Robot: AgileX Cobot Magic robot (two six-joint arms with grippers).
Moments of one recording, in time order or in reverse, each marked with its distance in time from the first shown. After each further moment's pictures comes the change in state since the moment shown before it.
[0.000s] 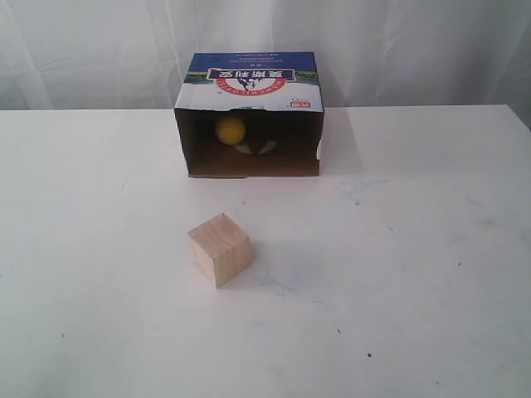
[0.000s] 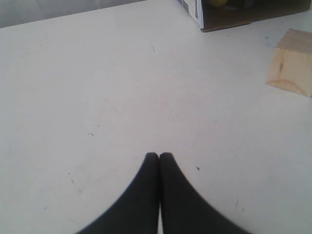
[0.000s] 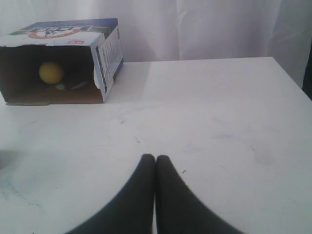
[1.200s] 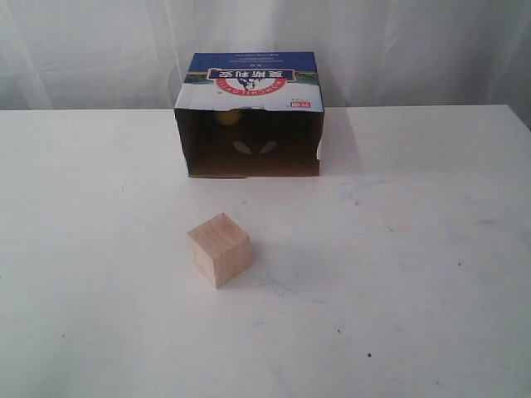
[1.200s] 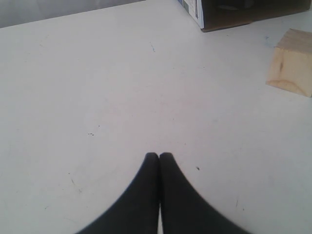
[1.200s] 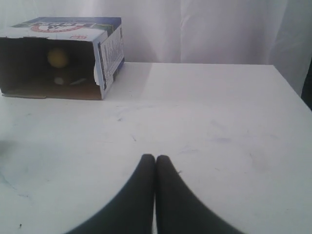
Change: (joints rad) left arm 0.000 0.000 0.000 0.000 0.000 0.000; right arm 0.000 -0.006 0.032 0.000 -0.039 -0.082
